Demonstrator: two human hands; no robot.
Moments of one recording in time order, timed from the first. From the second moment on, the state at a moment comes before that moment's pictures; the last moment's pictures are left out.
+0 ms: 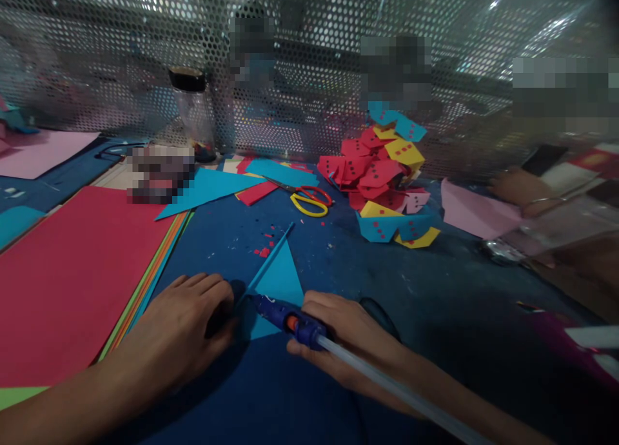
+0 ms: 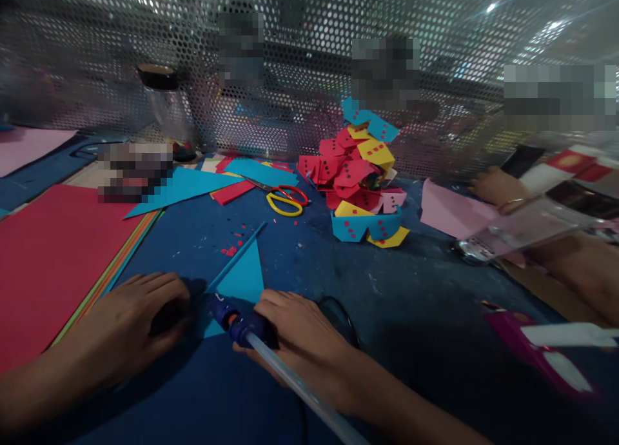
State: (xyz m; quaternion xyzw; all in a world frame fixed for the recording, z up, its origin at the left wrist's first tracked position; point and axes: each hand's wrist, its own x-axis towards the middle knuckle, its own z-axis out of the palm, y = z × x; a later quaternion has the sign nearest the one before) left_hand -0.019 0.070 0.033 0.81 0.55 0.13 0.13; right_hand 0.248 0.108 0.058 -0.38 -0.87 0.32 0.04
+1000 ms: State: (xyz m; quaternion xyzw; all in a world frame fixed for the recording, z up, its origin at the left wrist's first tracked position) left_hand -0.018 0.071 0.032 0.81 0.55 0.13 0.12; right_hand 0.251 0.116 0.058 -0.47 -0.84 0.26 0.01
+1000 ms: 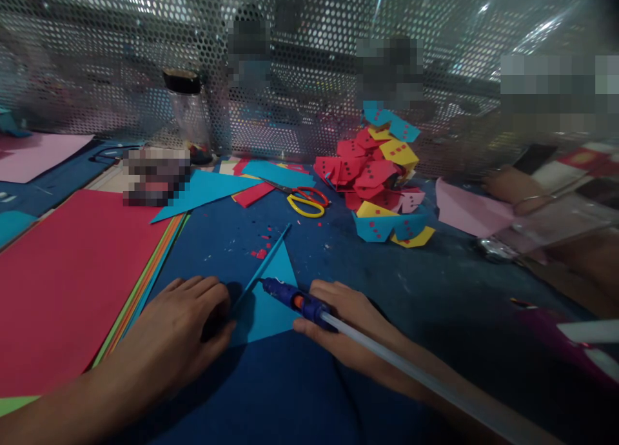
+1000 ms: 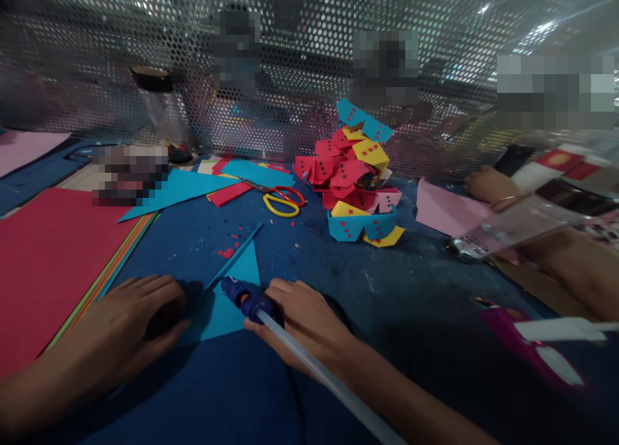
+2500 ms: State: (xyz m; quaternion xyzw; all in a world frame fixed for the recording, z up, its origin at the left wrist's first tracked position) left_hand -0.019 0.070 0.030 0.81 0.55 0.15 0.12; right_hand 0.267 0.124 0.067 -0.50 -0.72 0.45 0.17
